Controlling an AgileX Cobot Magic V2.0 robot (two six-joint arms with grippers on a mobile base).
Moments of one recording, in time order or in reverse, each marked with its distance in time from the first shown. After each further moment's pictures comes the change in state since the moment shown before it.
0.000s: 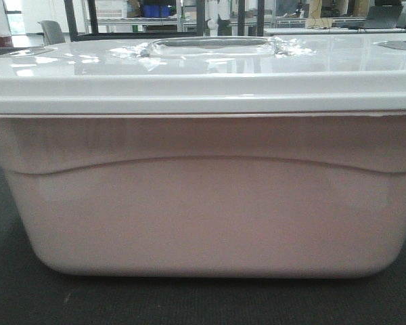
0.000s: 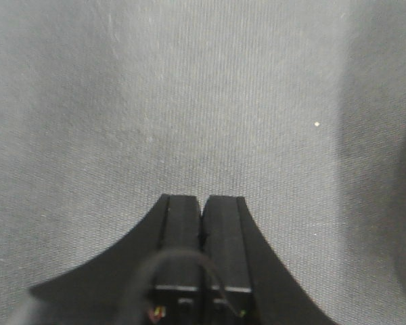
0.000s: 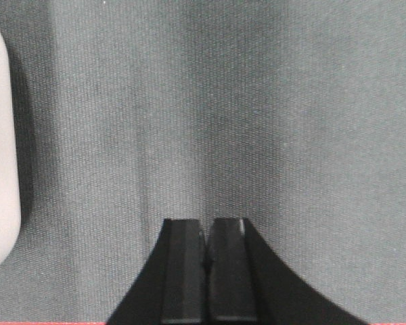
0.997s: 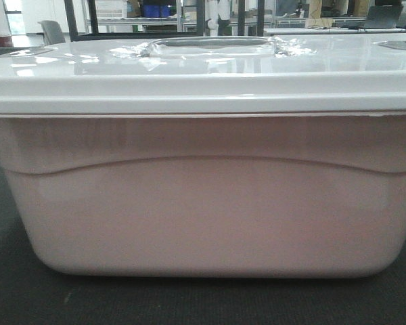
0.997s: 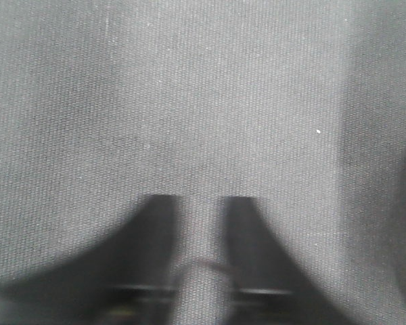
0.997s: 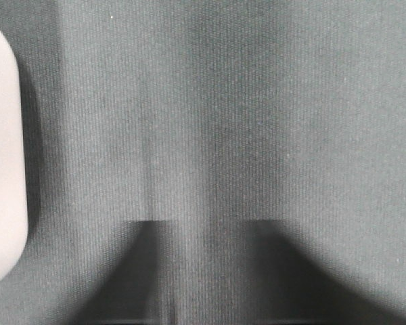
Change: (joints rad) left arm 0.000 0.013 0.000 -0.006 -0.023 0.000; right arm 0.000 0.000 -0.007 0.004 -0.022 0.000
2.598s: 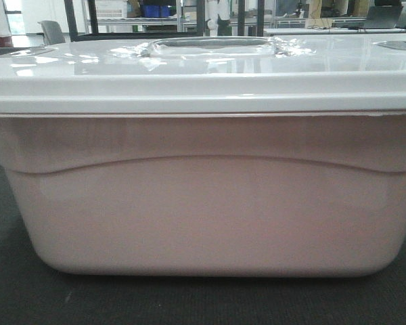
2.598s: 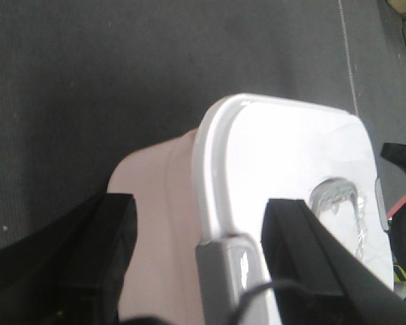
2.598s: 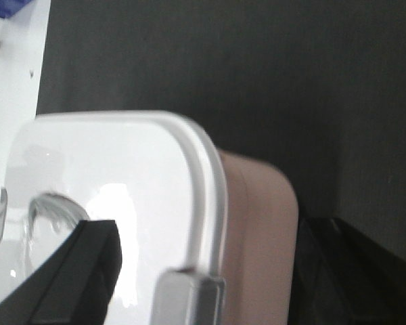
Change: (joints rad) left arm 0.231 0.247 -0.190 -0.961 0.356 0.593; right arm -0.278 0.212 -0.074 0.908 0.036 -0.501
